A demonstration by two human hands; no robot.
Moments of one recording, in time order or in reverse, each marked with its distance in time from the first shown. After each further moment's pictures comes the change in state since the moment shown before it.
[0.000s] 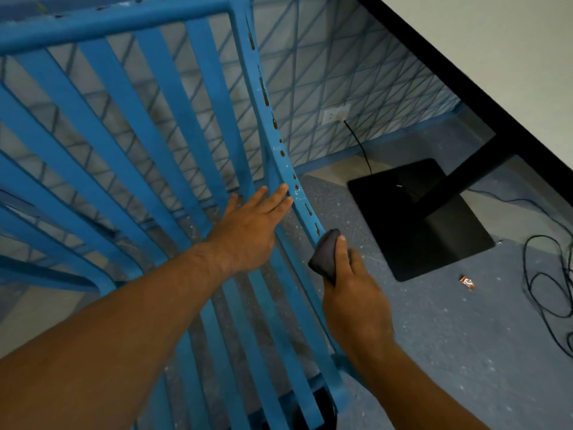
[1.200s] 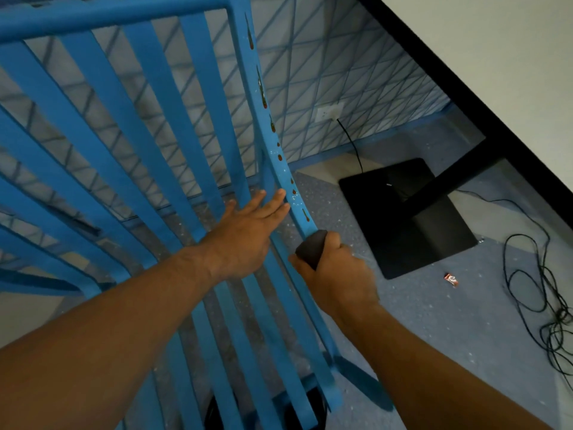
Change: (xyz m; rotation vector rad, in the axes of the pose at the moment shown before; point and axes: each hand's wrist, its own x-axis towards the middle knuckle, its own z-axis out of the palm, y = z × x) left_hand 0.003 -0.007 -0.008 -0.048 -0.099 0.056; right_hand 0.045 -0.024 -0.016 0.018 -0.110 0.124
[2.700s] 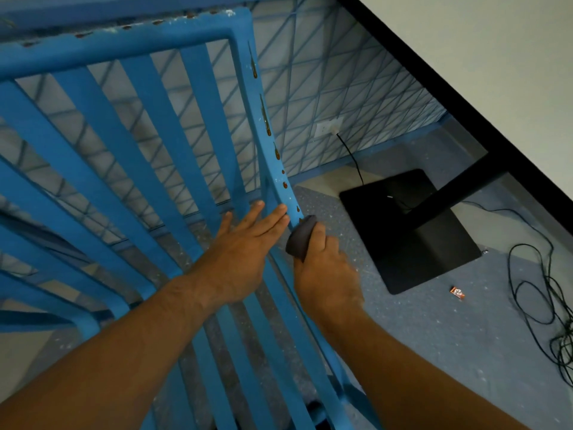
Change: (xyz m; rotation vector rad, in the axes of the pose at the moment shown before) left_hand 0.011 -0.023 -0.006 -0.055 0.110 0.027; right_hand 0.033 -0.042 0.003 -0.049 0.168 -0.137
